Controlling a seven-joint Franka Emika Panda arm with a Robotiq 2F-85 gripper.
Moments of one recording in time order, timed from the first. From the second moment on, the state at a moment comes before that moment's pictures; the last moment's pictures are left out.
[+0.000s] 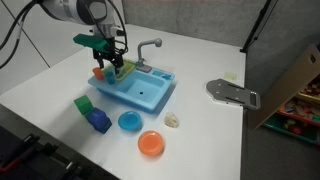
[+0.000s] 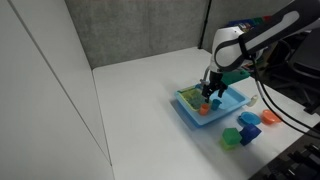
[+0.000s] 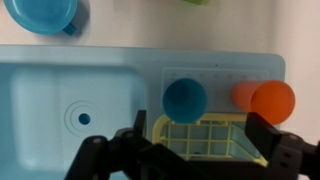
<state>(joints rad) 0.06 0.60 0.02 -1.89 0.03 2.30 0.10</state>
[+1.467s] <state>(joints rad) 0.04 0.62 0.02 -1.93 0.07 2.41 0.11</state>
